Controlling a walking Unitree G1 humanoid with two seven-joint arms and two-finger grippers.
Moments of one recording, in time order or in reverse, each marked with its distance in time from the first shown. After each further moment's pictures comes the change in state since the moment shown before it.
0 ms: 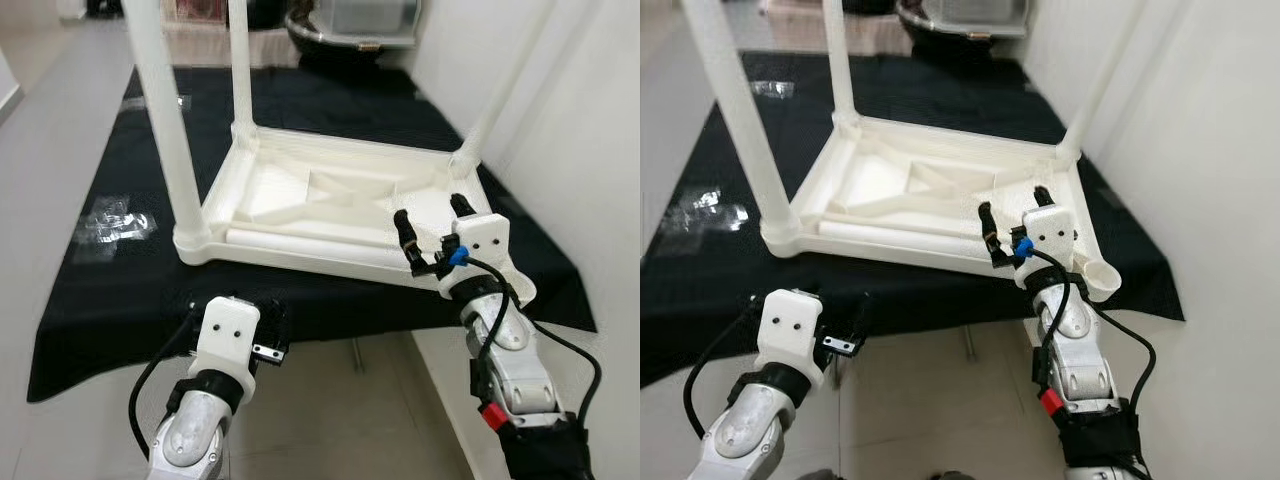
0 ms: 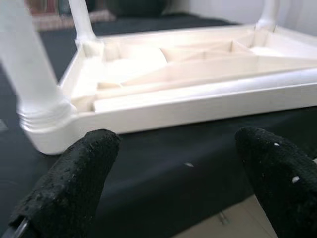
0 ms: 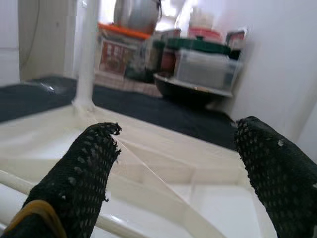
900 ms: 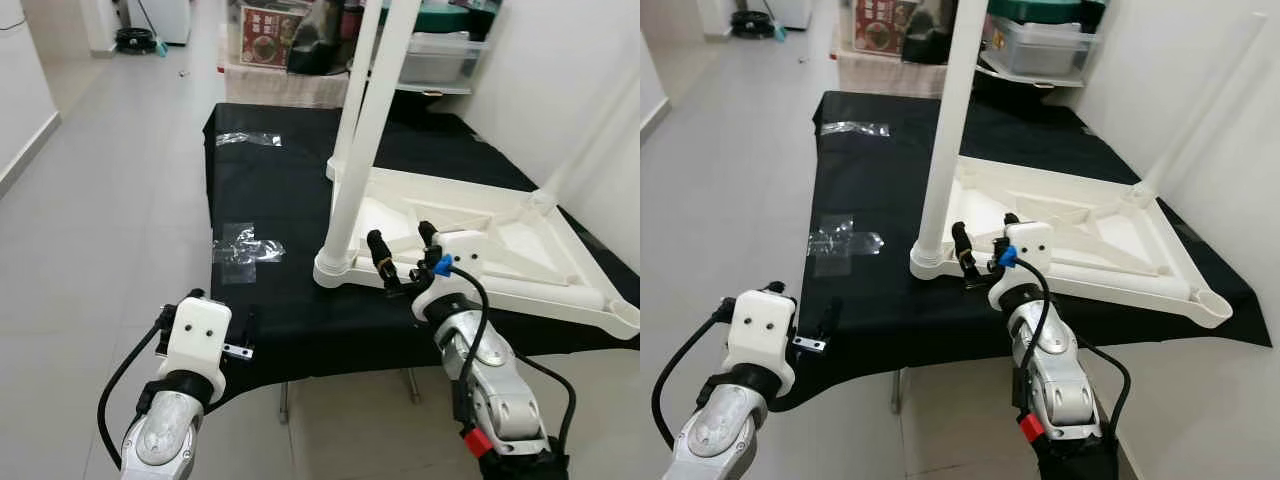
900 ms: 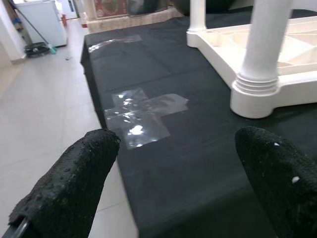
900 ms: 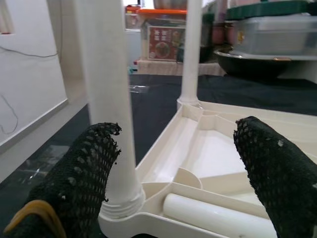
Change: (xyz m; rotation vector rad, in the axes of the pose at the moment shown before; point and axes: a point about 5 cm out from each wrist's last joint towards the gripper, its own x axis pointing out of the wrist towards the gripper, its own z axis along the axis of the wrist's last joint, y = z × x) left arm 0.004 0.016 -0.004 0.033 0.006 0.078; right arm -0.007 0.006 -0.007 0.238 0.150 -0.009
